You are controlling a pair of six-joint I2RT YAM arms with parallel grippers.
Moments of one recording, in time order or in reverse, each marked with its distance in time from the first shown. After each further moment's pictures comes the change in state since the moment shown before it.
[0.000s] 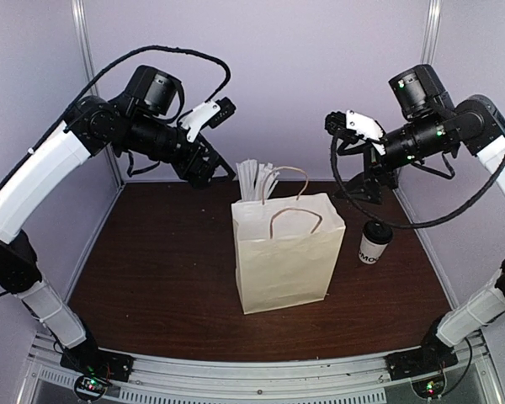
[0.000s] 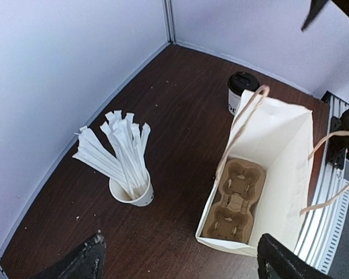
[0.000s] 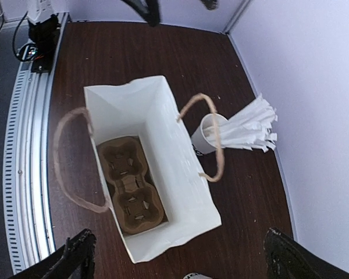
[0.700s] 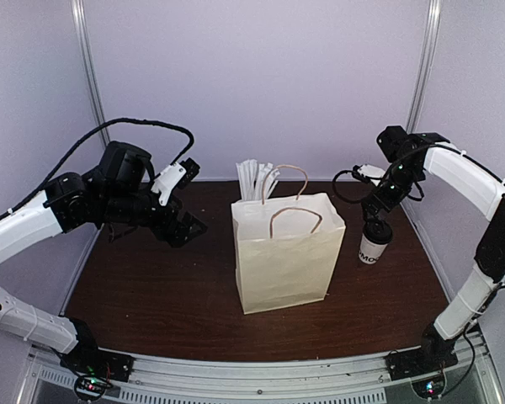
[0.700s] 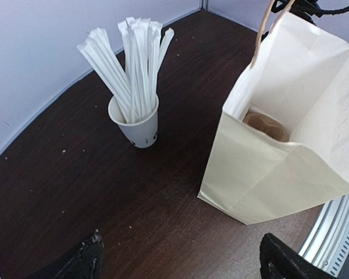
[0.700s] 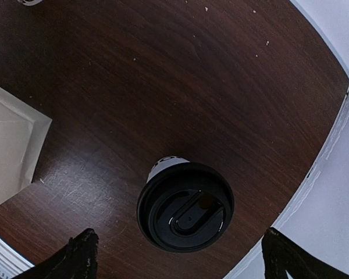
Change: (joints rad) left arm 0.000 -0.424 -0.789 0.353 -0.115 -0.144; right arm -0.490 0.169 -0.428 0.135 0.276 0.233
